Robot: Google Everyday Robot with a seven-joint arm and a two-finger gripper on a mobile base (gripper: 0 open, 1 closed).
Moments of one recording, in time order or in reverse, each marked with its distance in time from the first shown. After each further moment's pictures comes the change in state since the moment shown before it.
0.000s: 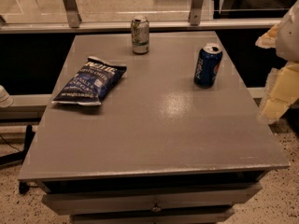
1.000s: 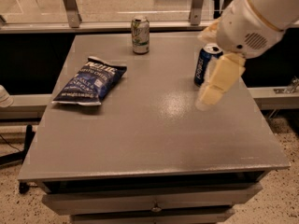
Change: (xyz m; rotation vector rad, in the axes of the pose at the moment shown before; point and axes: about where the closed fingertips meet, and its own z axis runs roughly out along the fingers) arm -0.114 0.003 0.024 -0.087 -0.286 -0.090
